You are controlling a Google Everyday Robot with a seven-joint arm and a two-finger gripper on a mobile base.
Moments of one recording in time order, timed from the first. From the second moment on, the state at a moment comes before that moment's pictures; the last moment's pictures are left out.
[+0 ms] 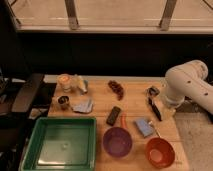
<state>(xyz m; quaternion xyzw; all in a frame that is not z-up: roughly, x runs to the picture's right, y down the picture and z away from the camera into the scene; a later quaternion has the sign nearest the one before) 0.285 0.101 0.685 -0.28 0.02 0.02 0.96</state>
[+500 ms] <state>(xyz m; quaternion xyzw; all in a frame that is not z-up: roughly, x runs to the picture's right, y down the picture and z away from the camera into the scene) 0.283 0.099 0.687 -0.27 0.03 -0.04 0.96</state>
